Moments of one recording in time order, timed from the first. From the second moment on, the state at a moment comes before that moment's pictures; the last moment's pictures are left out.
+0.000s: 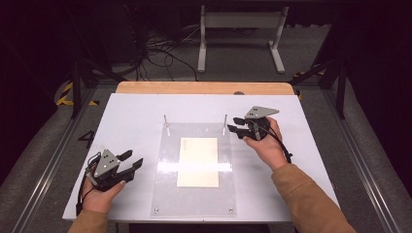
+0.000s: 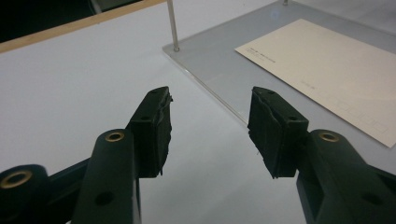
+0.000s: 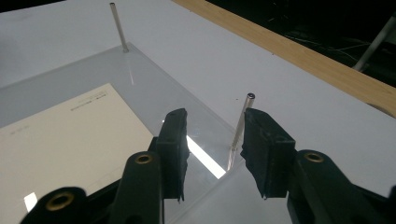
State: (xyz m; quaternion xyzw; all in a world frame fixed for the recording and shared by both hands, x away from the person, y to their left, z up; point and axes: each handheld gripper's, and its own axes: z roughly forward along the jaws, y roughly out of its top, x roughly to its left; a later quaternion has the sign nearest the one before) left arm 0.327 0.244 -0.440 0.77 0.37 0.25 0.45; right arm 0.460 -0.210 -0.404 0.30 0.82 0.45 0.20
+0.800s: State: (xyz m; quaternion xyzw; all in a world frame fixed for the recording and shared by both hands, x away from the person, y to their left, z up) left arm 0.329 0.243 -0.445 0.78 0.37 0.22 0.46; right arm 0.509 -0.193 -0.433 0.32 0.81 0.45 0.21
